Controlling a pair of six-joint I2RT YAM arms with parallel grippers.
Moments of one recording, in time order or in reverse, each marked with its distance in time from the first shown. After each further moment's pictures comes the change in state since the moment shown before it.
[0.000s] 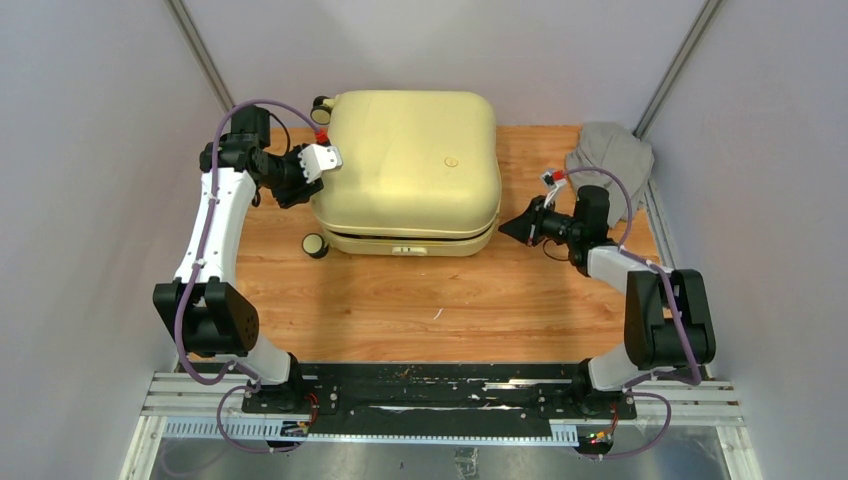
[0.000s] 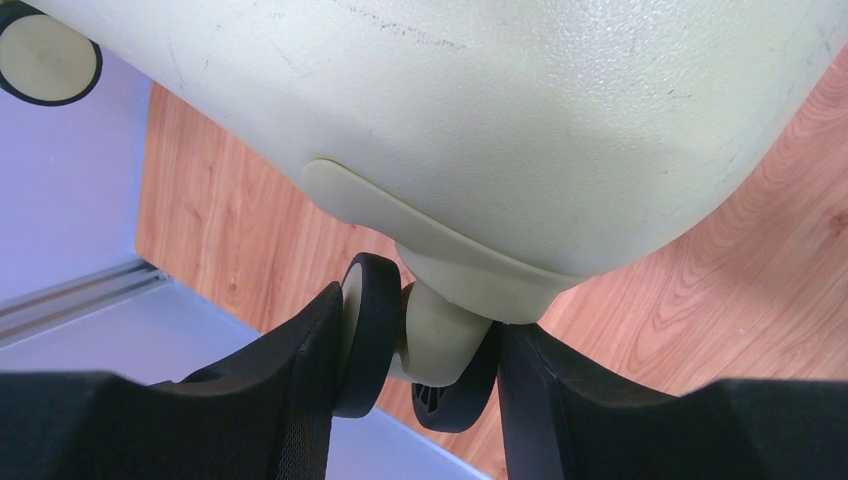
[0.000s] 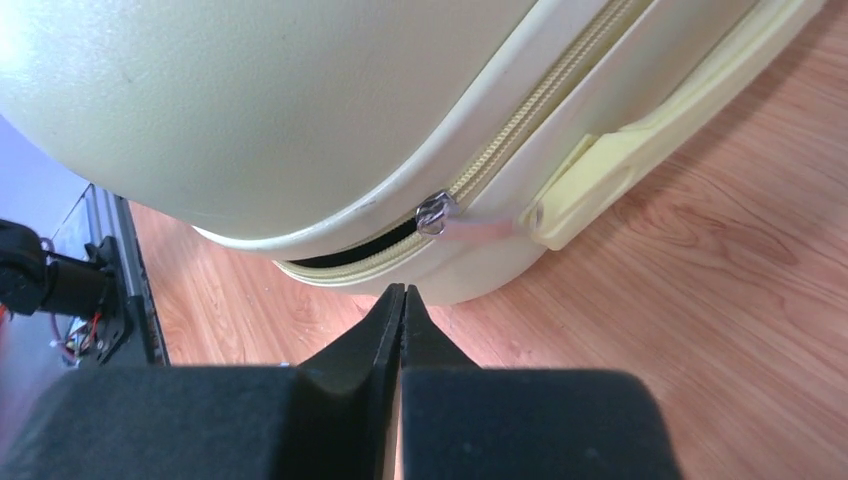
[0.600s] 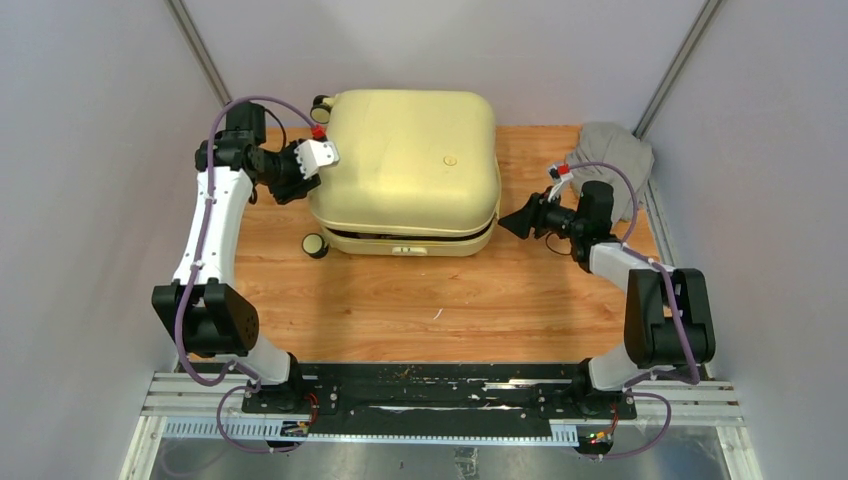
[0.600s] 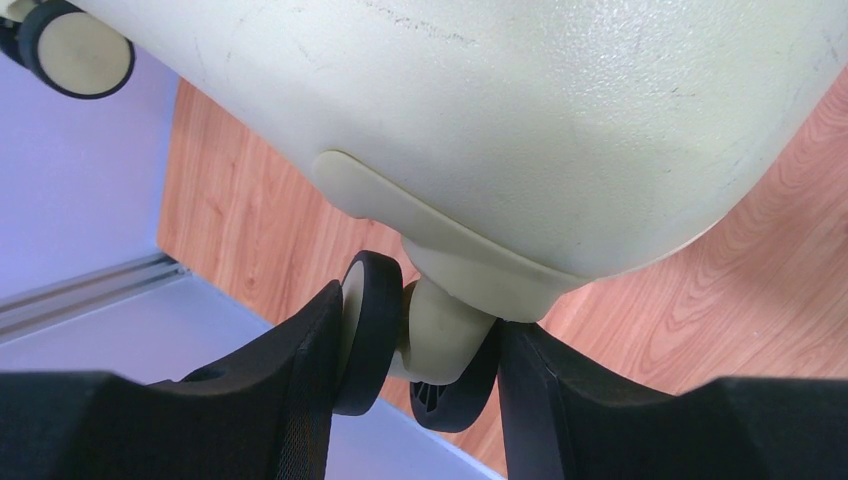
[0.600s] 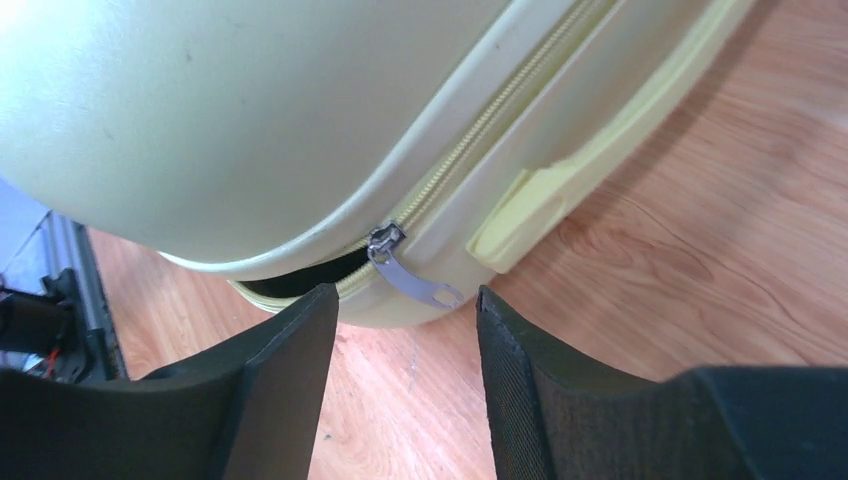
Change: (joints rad) left arm 0.007 -0.002 0.023 -0.001 -0.013 -0.002; right arm -0.018 -0.045 0.000 -0.011 0.107 -0.026
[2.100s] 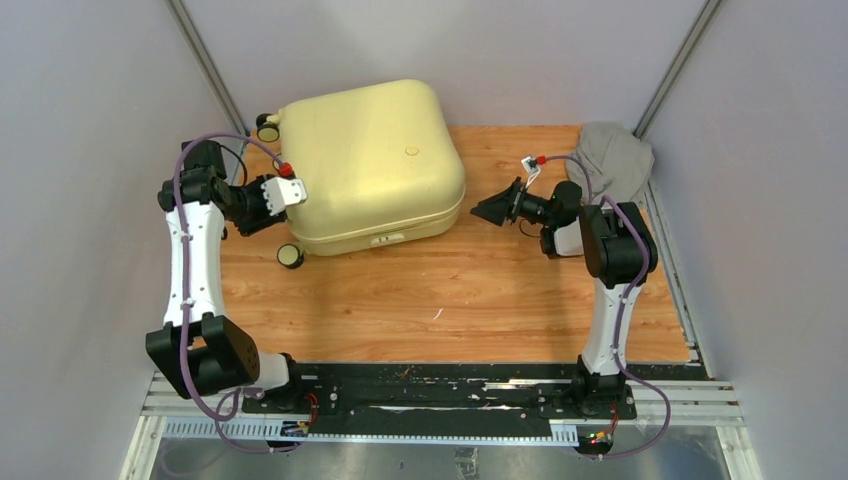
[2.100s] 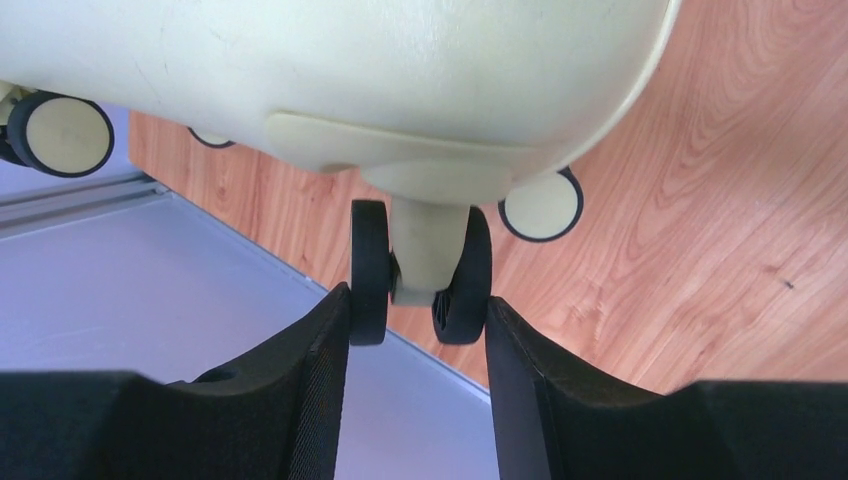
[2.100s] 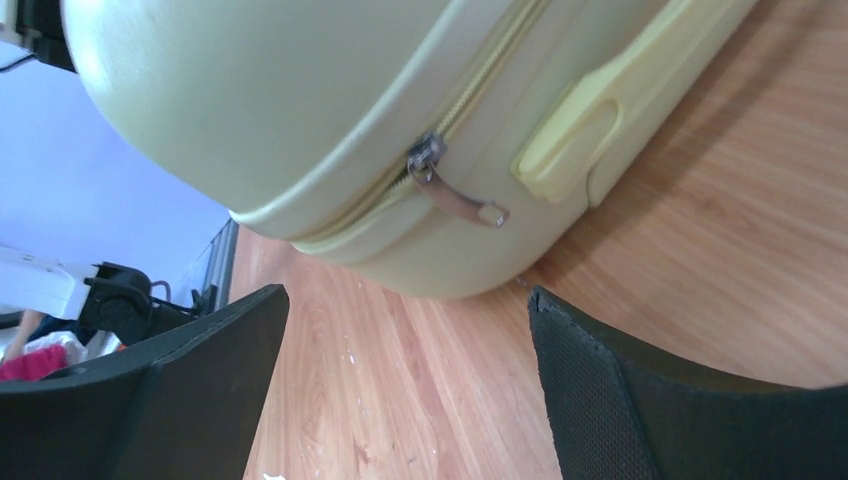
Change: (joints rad) left arm 0.228 -0.195 -0.235 -0.039 0.055 0.234; right arm 0.080 0.631 0.253 0.880 -0.227 0.615
